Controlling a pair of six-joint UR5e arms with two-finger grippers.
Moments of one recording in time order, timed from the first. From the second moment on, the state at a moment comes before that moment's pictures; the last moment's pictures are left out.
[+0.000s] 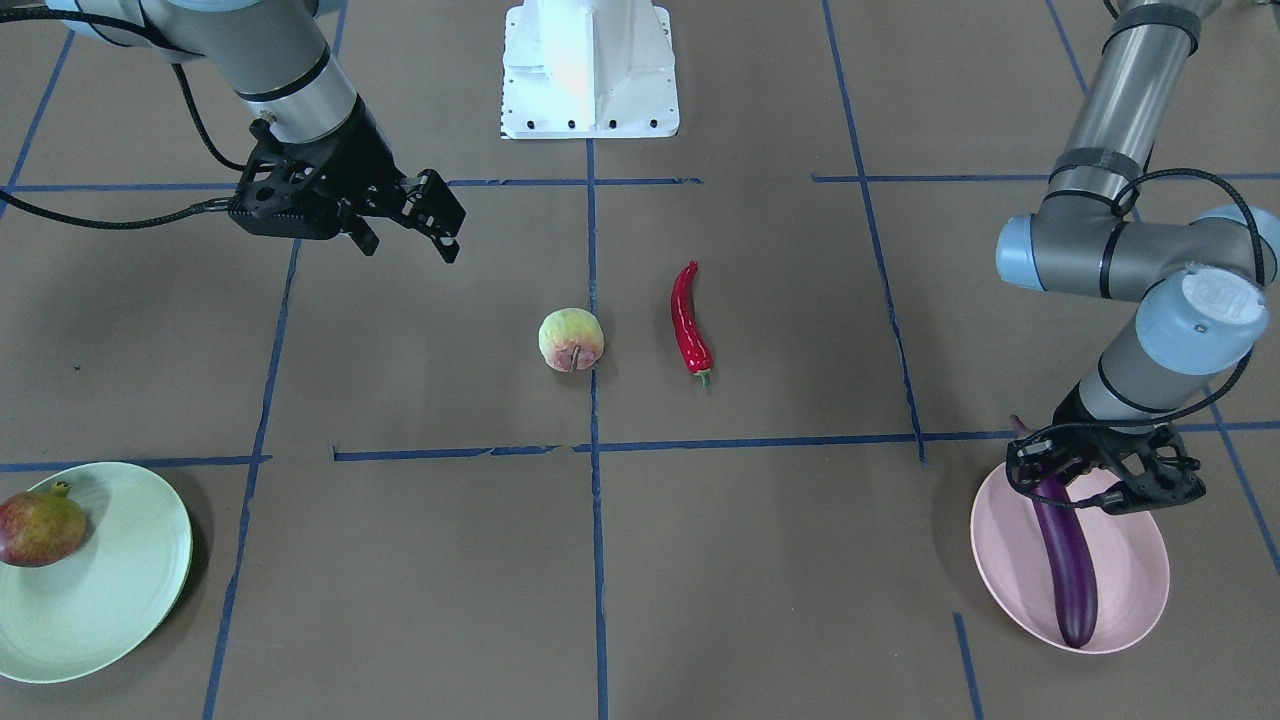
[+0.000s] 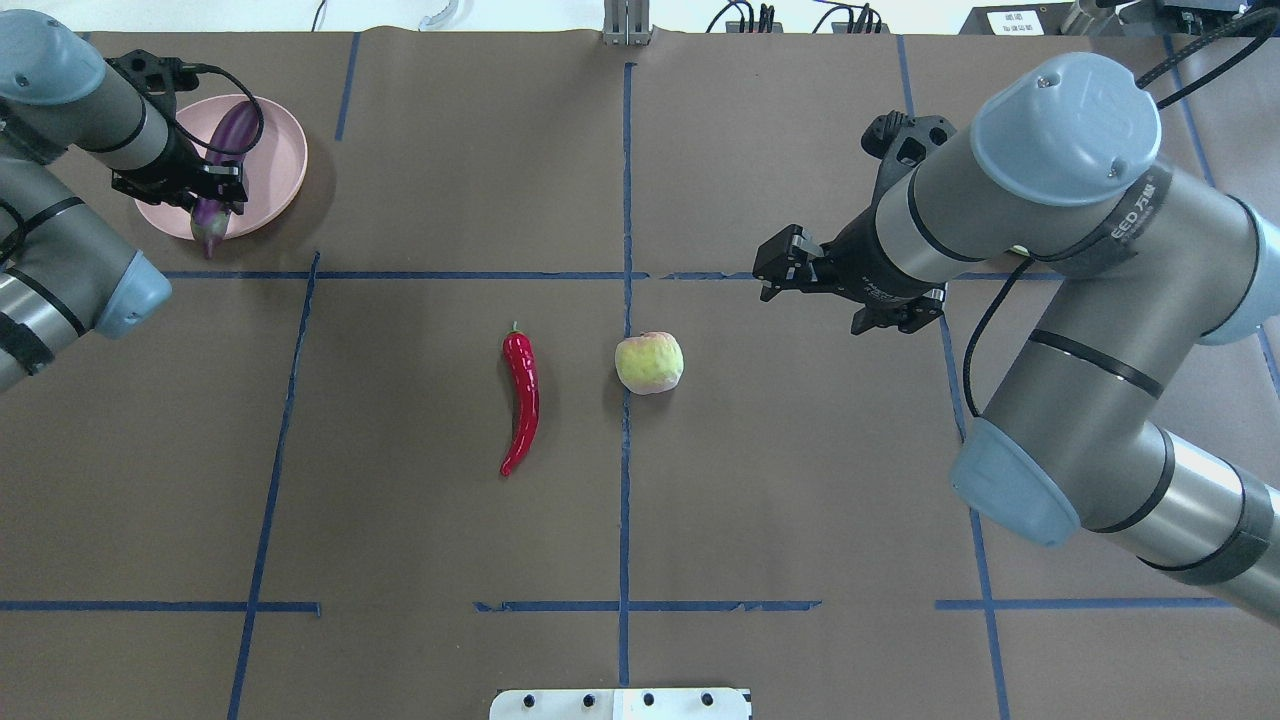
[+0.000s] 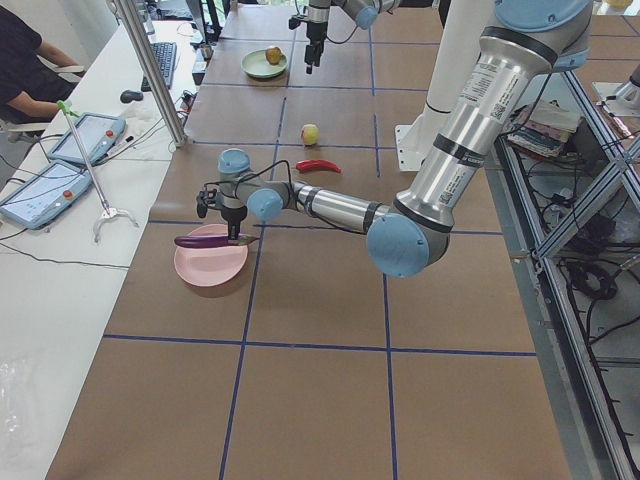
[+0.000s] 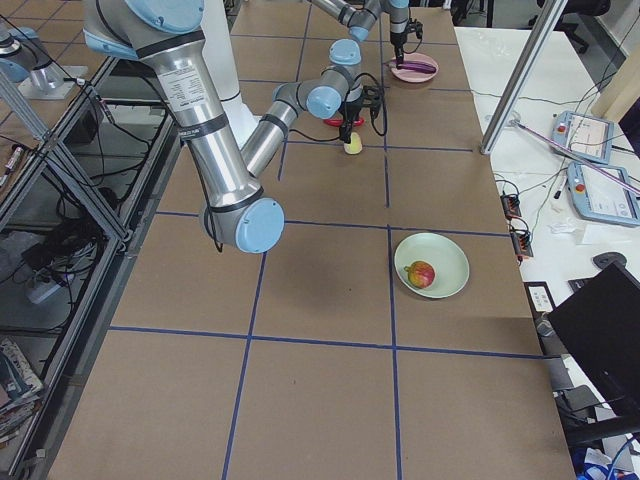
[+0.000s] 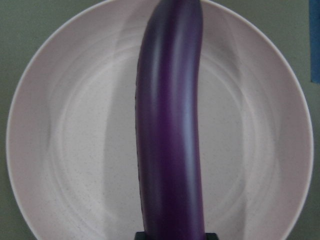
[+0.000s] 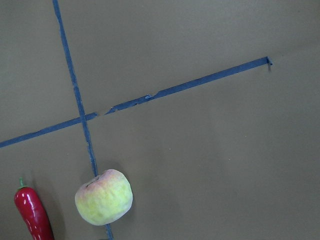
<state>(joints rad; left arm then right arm) -1.03 -2.03 -1.23 -2.05 -2.03 -0.85 0.71 -1.11 2.00 -1.56 2.03 1.42</state>
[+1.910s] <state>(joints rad) -1.14 -2.03 -1.43 -2.06 -2.31 -1.10 0.45 -0.81 1.55 -1.53 1.66 1.16</state>
